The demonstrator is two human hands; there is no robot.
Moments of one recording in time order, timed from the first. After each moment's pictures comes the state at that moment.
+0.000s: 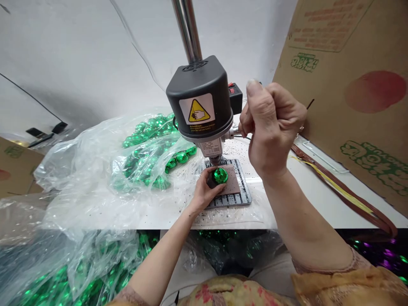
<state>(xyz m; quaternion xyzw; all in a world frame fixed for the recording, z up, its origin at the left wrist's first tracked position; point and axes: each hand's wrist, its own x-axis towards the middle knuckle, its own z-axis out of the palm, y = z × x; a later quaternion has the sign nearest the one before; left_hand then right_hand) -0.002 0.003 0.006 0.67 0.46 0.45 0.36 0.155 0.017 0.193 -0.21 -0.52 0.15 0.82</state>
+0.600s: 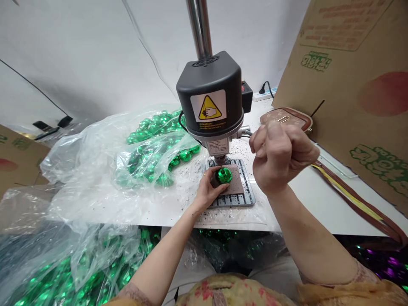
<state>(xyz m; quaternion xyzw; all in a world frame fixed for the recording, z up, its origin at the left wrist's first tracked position) -0.005 0.002 0.006 0.69 0.48 0.44 0.33 0.148 0.015 0.154 -0.17 -0.47 0.06 0.86</state>
